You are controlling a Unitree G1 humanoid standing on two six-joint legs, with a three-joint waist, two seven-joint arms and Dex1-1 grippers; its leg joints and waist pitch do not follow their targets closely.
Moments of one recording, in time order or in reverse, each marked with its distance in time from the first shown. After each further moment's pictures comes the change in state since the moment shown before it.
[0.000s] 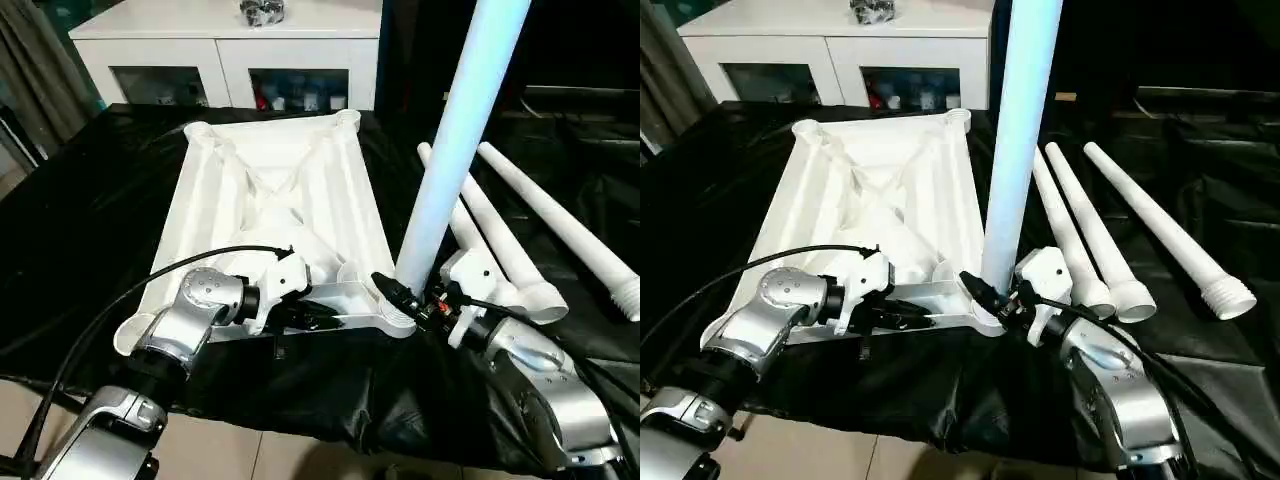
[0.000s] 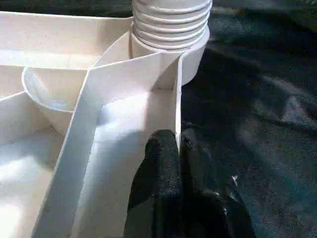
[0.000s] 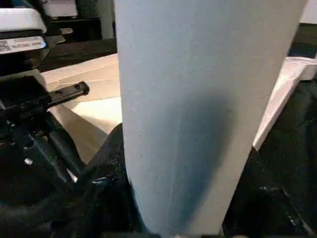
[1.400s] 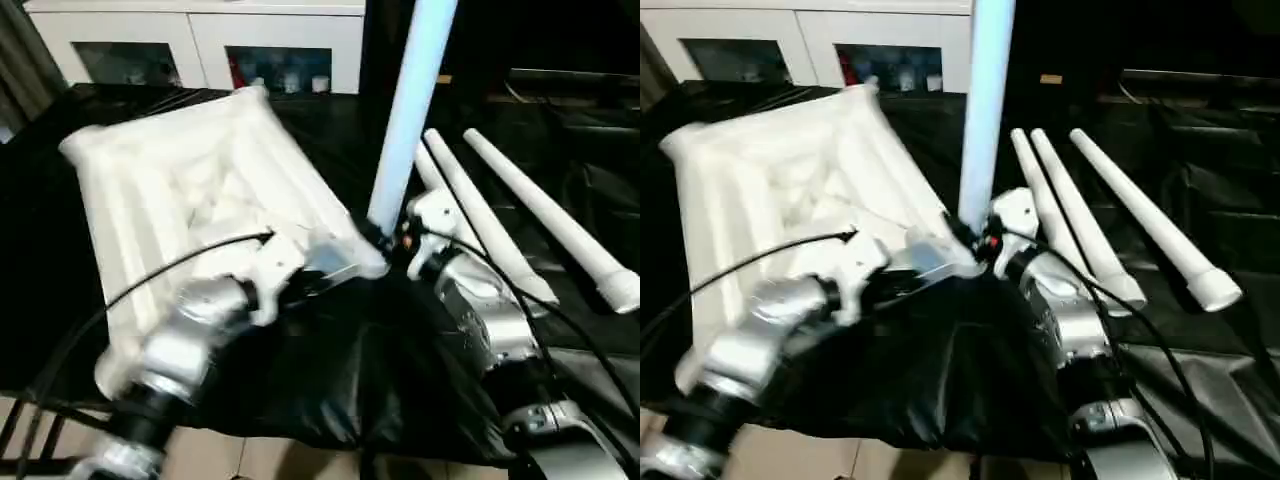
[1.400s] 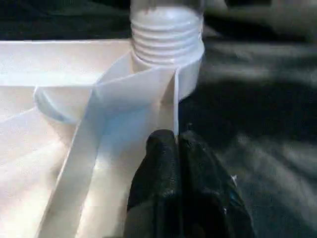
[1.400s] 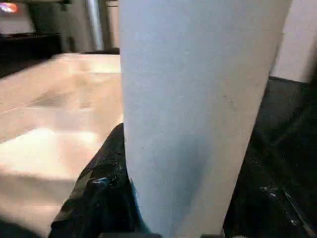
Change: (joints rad) left arm 0.190 -0.147 0.096 -0.419 0.065 0.315 0.483; right arm -0.408 0.193 -0.060 0.579 -0.064 -0.218 -0.160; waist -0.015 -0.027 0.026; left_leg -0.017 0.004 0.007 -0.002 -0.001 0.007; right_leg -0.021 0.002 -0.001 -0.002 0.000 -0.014
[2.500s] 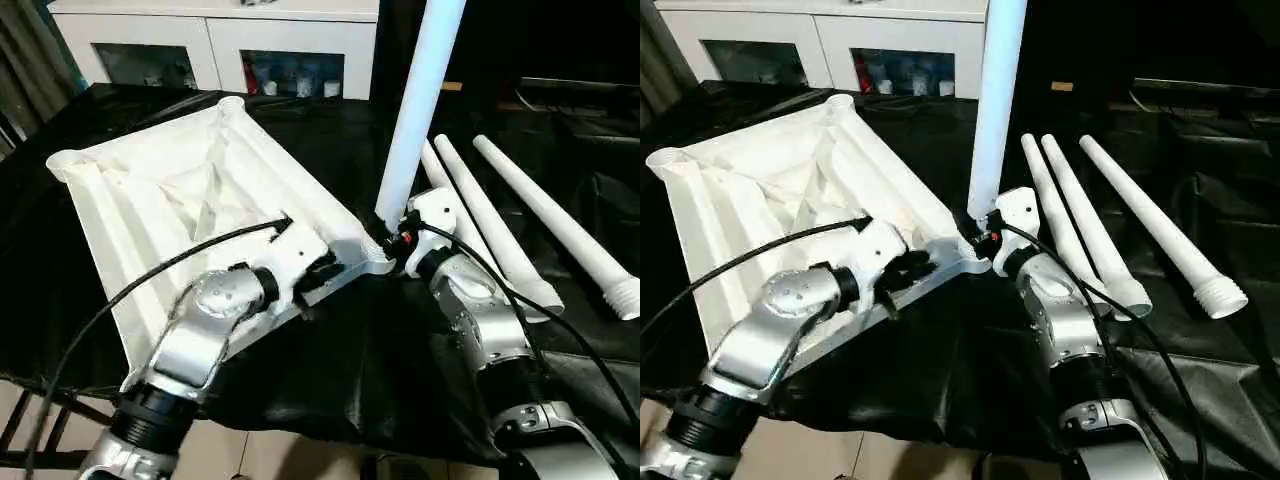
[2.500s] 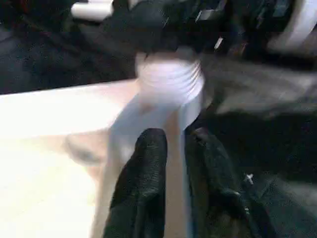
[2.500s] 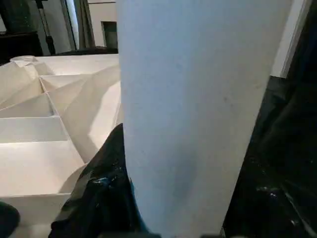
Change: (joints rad) left arm -0.039 0.033 -0.047 -0.146 0.004 0.130 0.053; right arm 0.007 0.035 -0.018 -0.001 -0.038 0.018 -0.054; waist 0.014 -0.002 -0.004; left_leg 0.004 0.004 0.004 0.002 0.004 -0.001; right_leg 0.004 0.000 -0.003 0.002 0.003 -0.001
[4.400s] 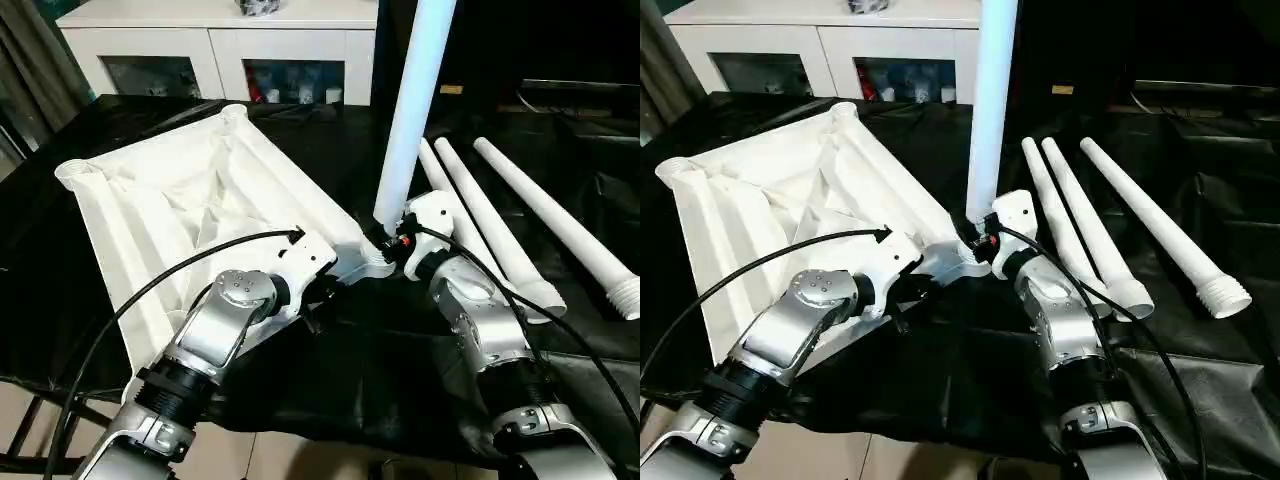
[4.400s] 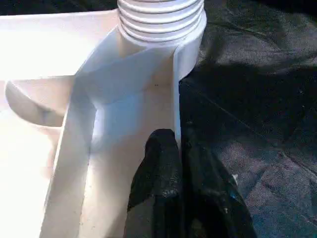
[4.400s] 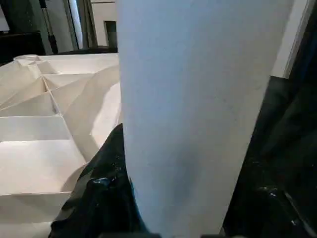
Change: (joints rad) left arm -0.099 -0.003 -0.056 0.238 0.002 0.065 -0.032; right arm 0.007 0.002 0.000 -0.019 -0.030 0.024 0.002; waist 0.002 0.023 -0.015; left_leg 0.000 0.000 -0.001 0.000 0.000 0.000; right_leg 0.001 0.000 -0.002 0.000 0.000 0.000
